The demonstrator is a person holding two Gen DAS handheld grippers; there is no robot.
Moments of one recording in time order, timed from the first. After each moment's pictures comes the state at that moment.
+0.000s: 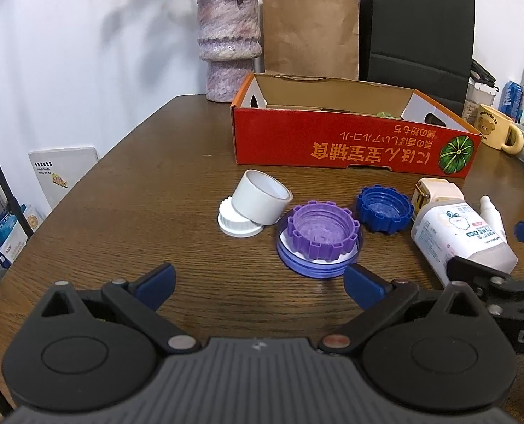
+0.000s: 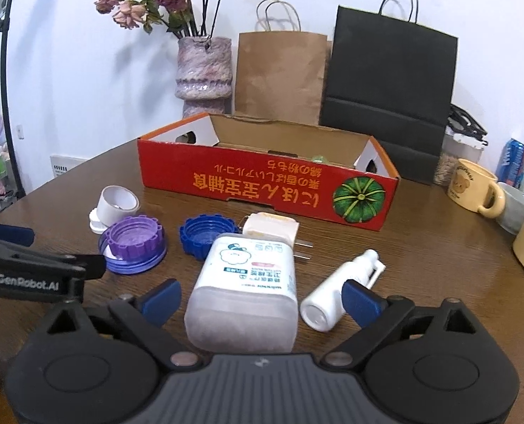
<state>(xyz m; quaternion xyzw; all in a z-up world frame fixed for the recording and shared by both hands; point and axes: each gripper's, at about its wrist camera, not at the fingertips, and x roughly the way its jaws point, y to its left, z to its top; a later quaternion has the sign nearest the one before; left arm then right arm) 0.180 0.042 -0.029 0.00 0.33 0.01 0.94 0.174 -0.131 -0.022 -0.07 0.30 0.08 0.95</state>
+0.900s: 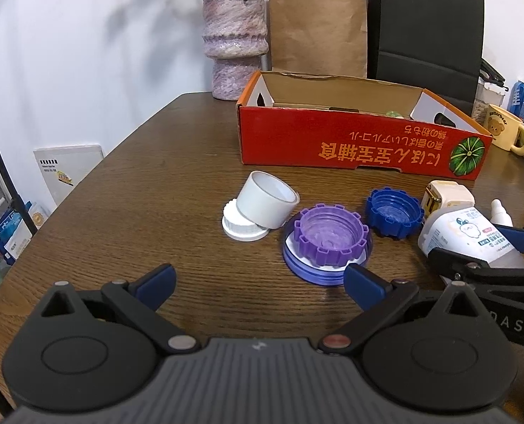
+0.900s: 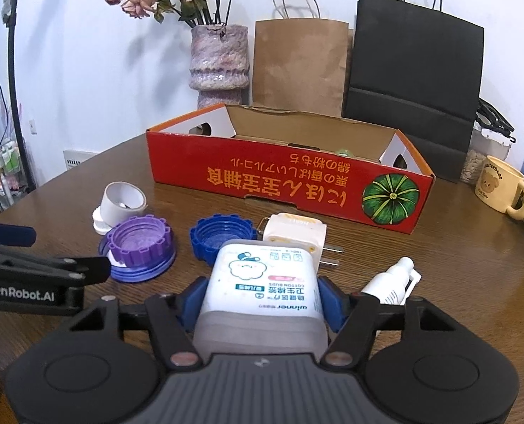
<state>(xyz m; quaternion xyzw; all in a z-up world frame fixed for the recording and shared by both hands) 0.188 0.040 -0.030 0.00 0.33 0.02 0.94 0.198 -0.125 -0.033 -0.06 0.31 0.11 0.94</state>
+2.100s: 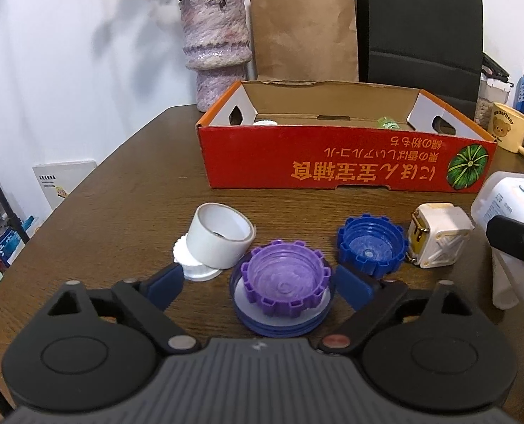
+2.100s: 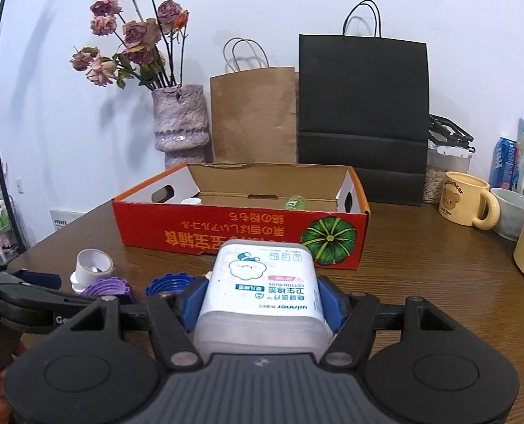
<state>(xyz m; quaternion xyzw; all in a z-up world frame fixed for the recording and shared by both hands) 0.222 -0.001 -0.031 0.02 0.32 0.03 0.95 0.192 -0.176 -0.007 0.00 0.23 0.08 0.97</state>
